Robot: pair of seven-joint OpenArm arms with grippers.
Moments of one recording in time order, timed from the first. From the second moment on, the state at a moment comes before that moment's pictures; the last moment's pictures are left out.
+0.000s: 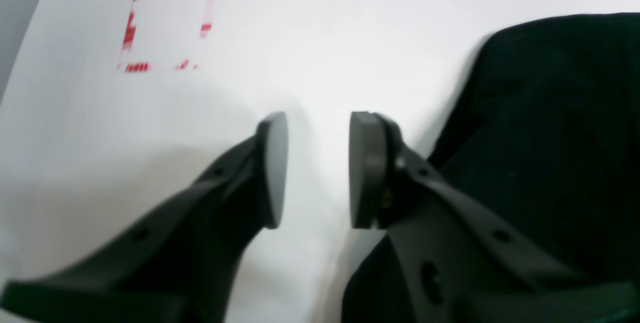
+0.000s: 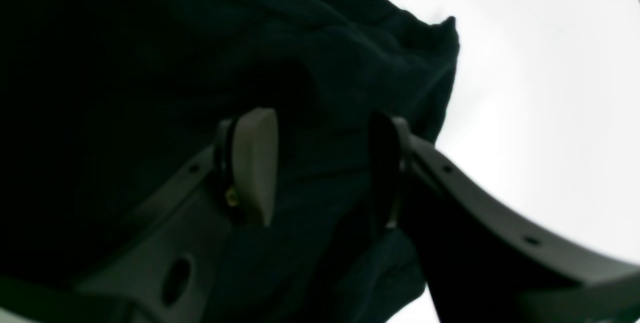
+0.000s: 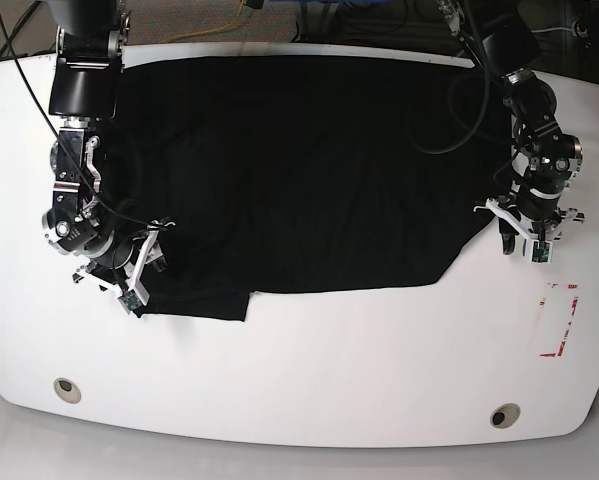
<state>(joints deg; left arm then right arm) -3.7 -4.4 -31.7 84.5 11.6 -33.2 24.2 13.3 20.7 6.3 82.4 12.8 35.4 -52.3</state>
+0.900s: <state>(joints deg) 1.5 -4.1 -23.6 84.9 11.5 -33.7 24.6 13.1 20.7 6.5 82.4 12.8 35.4 -52.4</state>
